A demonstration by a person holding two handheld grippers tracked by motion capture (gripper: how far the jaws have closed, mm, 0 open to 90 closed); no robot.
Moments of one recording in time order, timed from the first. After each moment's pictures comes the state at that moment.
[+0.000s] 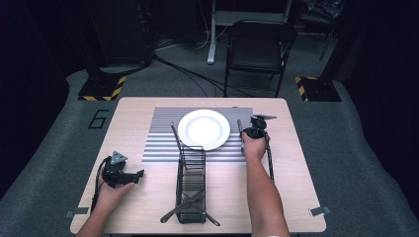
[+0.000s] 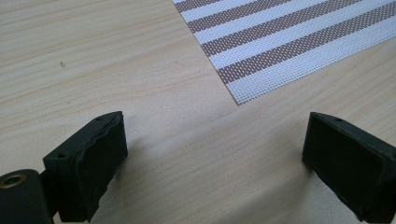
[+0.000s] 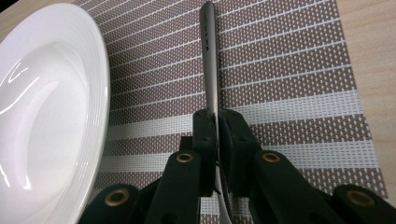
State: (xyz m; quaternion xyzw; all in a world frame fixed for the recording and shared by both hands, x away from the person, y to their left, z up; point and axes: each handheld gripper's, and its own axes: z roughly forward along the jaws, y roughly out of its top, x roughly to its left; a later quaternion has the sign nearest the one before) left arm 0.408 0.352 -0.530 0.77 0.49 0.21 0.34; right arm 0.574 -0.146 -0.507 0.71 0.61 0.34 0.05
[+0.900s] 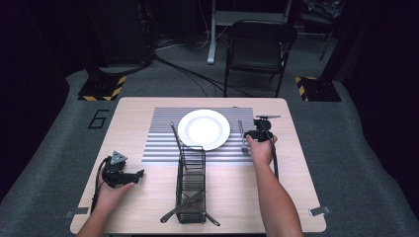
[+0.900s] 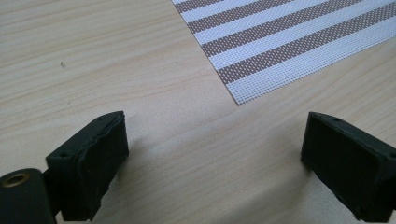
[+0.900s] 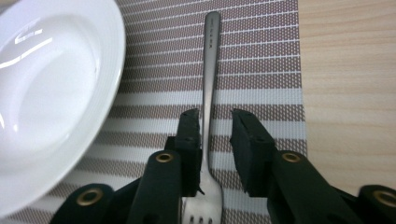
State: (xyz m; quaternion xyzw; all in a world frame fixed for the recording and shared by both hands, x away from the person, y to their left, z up) left arm 0.407 0.352 -0.529 0.77 0.49 0.21 0.34; right arm 0.545 -0.154 -0.480 0.66 0.67 0.33 0.11
